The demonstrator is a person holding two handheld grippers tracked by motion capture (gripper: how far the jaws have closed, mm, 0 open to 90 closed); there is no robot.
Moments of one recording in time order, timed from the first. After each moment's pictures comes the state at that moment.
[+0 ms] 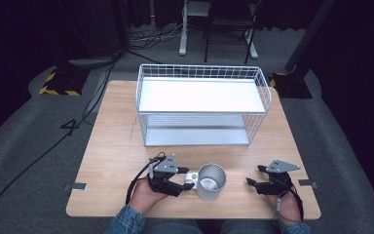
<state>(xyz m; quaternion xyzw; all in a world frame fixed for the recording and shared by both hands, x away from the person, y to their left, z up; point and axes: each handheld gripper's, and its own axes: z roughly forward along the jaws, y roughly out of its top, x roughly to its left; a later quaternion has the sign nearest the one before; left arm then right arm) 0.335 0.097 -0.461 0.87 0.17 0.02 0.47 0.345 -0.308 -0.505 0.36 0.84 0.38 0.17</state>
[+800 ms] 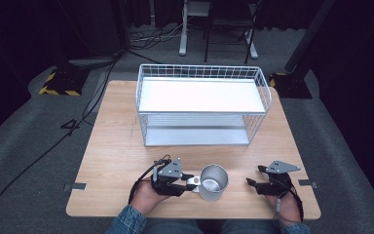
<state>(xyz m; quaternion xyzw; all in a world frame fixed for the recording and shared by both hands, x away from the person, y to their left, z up) 0.330 0.087 -0.459 0.88 0.13 0.01 0.46 0.343 -0.307 -0.505 0.36 0.84 0.38 0.18</state>
